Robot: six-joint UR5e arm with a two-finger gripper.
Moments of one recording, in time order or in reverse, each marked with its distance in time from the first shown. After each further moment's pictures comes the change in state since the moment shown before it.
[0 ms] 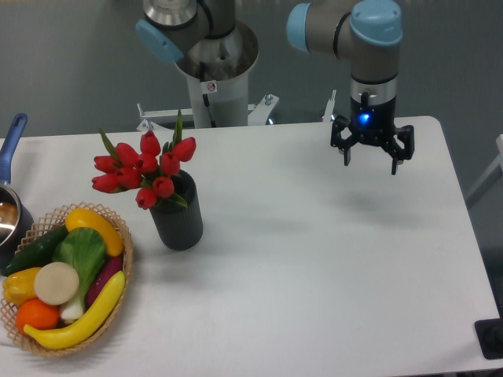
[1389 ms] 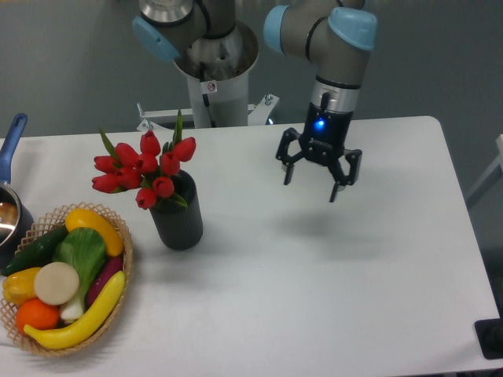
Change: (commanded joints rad) arm -0.069 0.058 -0.113 0.008 -0.575 -0.043
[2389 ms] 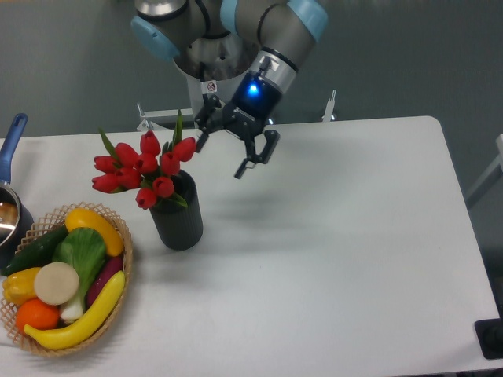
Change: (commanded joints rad) arm -0.089 0.174 -0.244 -0.002 -0.379 0.034
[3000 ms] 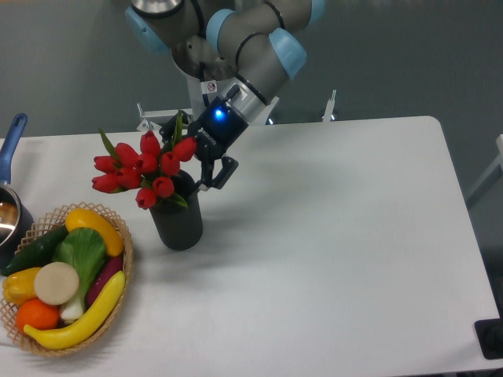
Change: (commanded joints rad) arm -0.144 -0.160 0.103 -0.002 0.000 0.005
